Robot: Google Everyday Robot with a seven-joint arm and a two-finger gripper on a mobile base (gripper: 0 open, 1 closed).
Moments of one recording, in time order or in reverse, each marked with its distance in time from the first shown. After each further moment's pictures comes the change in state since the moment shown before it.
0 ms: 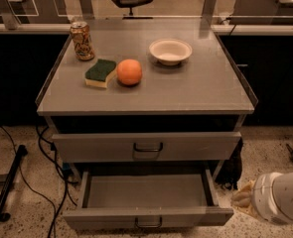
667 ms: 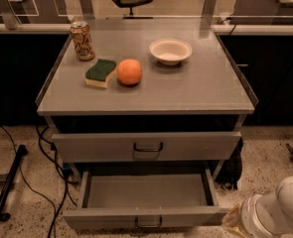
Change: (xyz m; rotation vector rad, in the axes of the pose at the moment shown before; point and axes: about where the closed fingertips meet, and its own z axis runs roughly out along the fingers) arm 0.042 0.042 0.102 -0.170 -0.010 0.095
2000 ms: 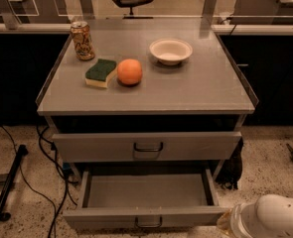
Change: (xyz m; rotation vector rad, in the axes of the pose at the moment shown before) arm 0.038 -0.026 0.097 0.060 0.025 -0.045
